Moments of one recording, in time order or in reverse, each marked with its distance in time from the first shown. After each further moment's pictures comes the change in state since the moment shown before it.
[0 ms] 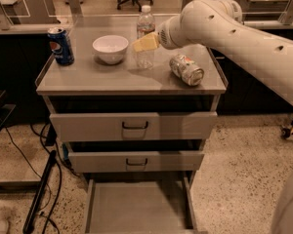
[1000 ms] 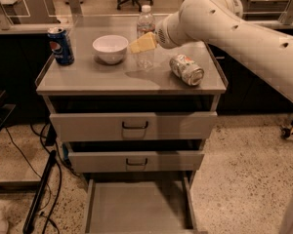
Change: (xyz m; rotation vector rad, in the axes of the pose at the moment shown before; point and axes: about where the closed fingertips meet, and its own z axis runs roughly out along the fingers) arm 0.000 0.016 -0.012 -0.035 0.028 -0.038
